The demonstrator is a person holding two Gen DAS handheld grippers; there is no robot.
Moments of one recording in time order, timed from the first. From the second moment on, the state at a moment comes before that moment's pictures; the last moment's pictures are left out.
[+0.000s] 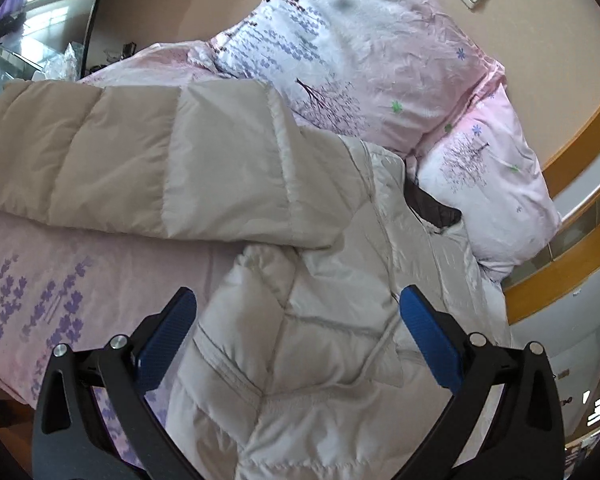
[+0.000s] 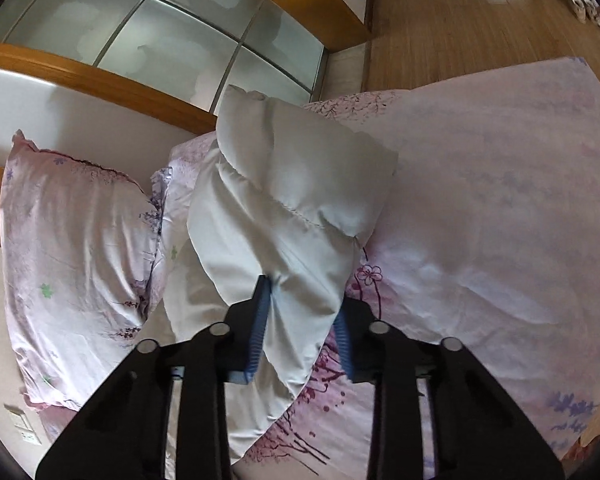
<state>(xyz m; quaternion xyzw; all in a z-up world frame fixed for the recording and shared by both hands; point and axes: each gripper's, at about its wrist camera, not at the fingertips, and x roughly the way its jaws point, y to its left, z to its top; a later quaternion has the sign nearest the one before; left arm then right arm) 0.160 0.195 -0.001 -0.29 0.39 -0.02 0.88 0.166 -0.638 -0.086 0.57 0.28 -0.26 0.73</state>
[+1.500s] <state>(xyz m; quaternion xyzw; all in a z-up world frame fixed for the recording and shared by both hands) 0.137 0.236 0.018 -0.25 0.30 0.01 0.92 0.312 -0.178 0.082 0.05 0.33 0.12 0.94</state>
